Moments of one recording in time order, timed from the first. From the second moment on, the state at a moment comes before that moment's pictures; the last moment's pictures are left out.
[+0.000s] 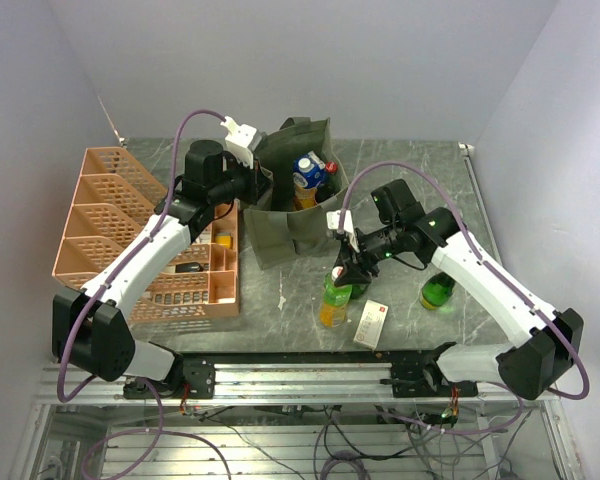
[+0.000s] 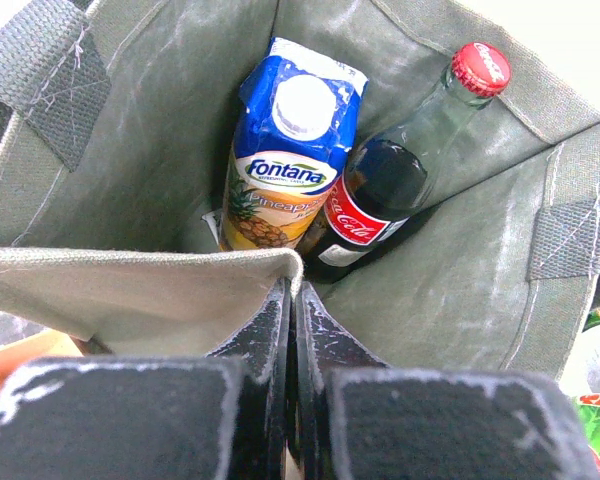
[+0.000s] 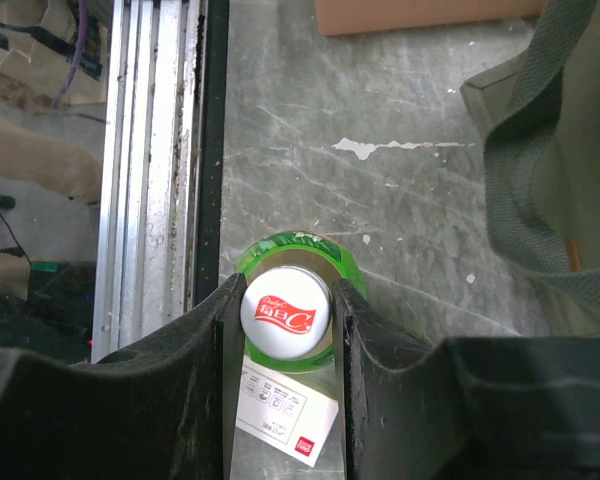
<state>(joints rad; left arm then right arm) -0.41 1.39 1.18 -0.11 0.34 -0.10 0.57 1.28 1.21 -0.93 -0.82 -0.74</state>
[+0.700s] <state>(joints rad) -0.41 1.39 1.18 -0.11 0.38 -0.07 0.65 1.35 1.58 -0.95 -0.83 -0.67</state>
